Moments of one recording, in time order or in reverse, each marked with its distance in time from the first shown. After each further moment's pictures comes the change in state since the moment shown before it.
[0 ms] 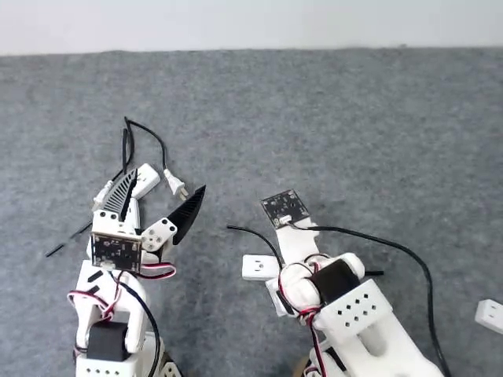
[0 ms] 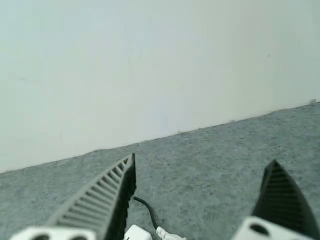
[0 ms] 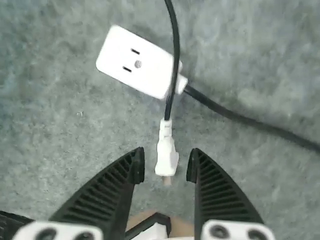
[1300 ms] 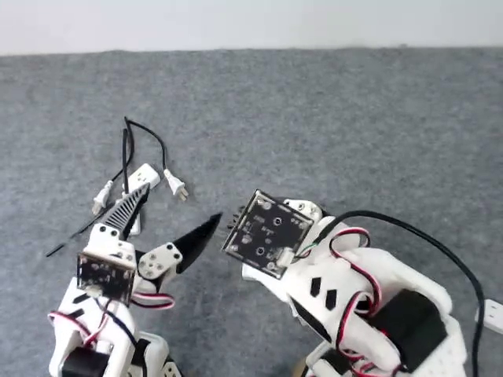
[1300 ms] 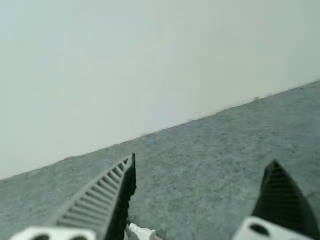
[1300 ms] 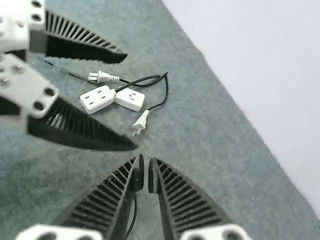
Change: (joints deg) left arm 8.2 0.0 -20.7 24.1 0.0; right arm -9.4 -0.5 -47.1 0.4 37.2
